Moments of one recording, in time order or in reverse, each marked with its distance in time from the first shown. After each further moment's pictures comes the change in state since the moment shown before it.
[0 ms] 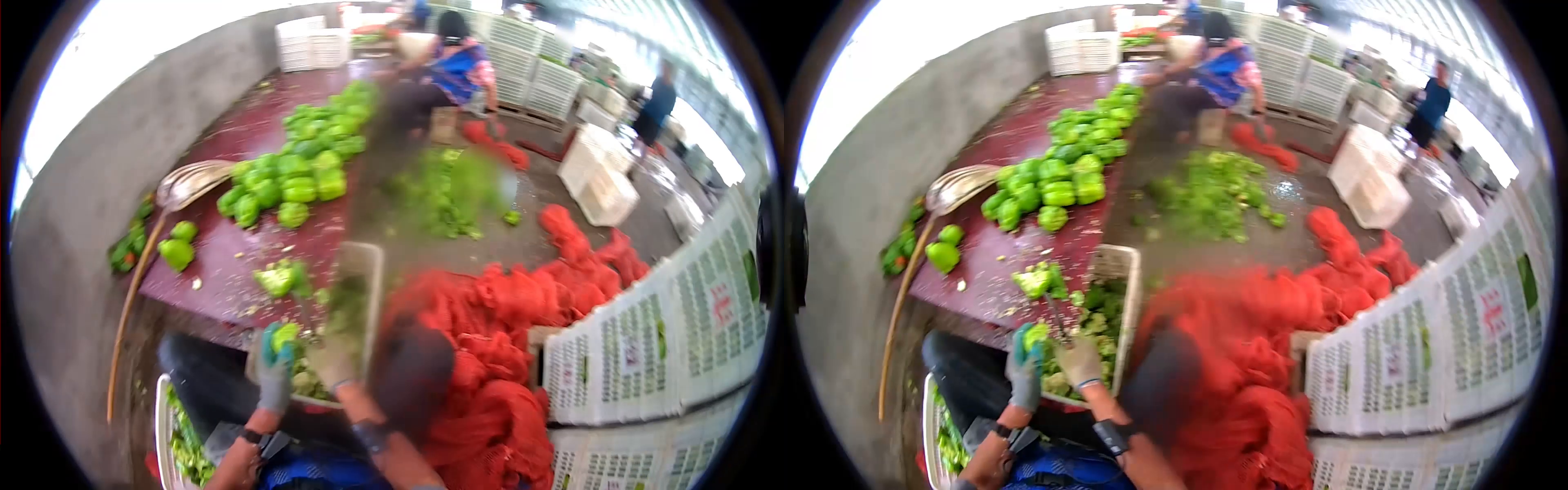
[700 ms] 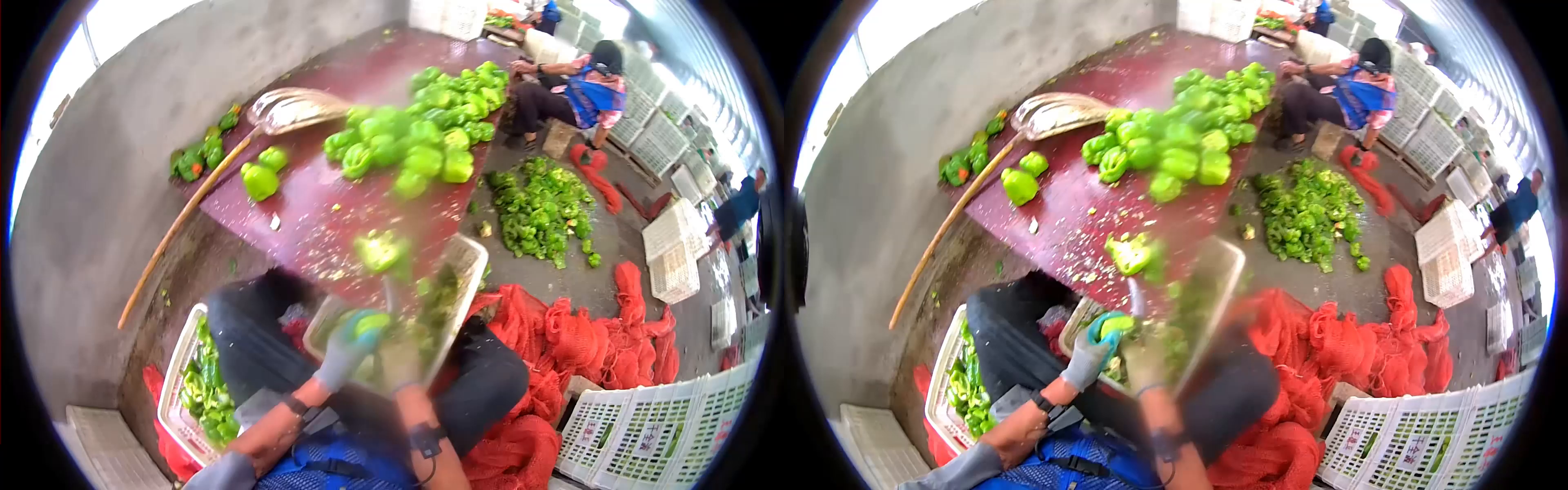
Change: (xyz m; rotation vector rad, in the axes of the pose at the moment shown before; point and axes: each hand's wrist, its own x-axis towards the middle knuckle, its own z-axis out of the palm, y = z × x) left_hand 0.025 -0.013 -0.029 0.023 -0.139 -0.270; right_hand 0.008 -0.026 0.037 0.228 -0.114 0.123
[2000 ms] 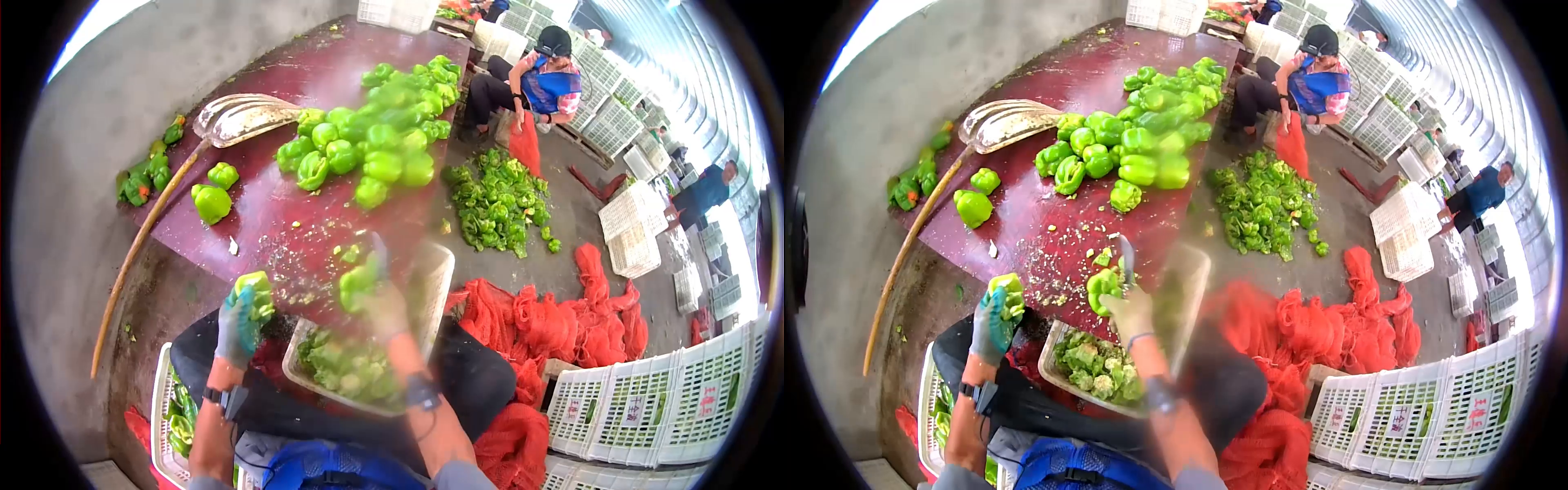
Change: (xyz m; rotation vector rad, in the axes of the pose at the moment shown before) left_hand 0.095 0.035 -0.177 -0.699 0.048 -0.119; right_hand 0.142 -0.019 0.009 0.311 0.146 -0.114
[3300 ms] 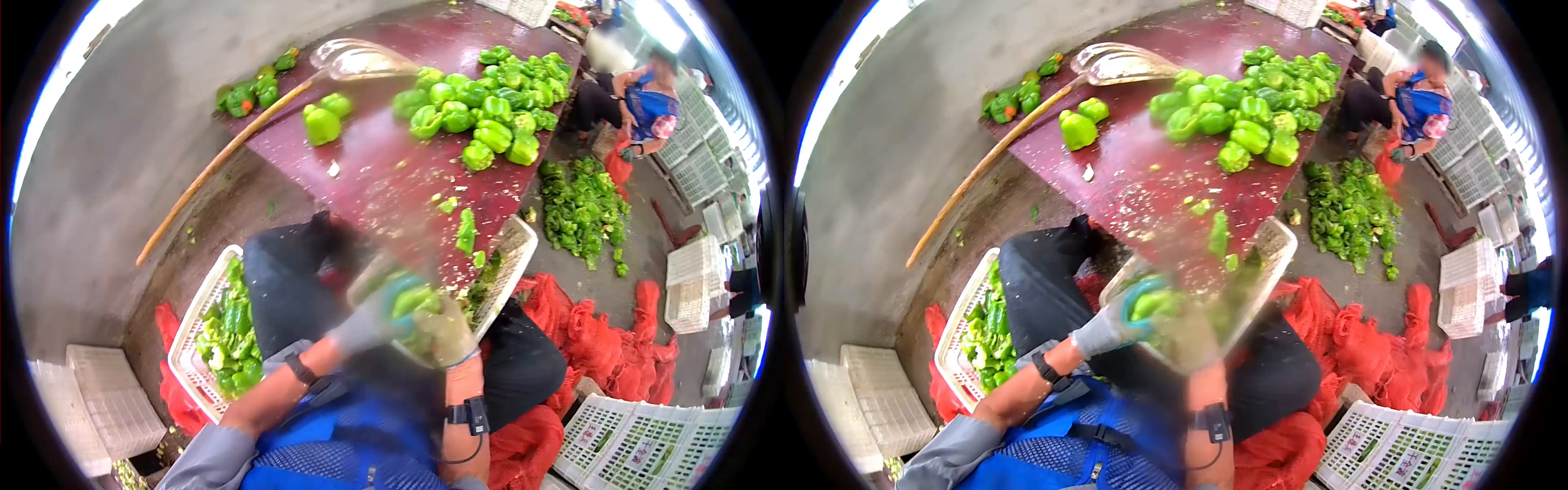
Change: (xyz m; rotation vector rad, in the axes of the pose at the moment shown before) left_hand -0.123 -0.072 0.081 0.776 -0.371 0.017; right_hand -0.161 -0.060 -0.013 0.206 -0.510 0.327
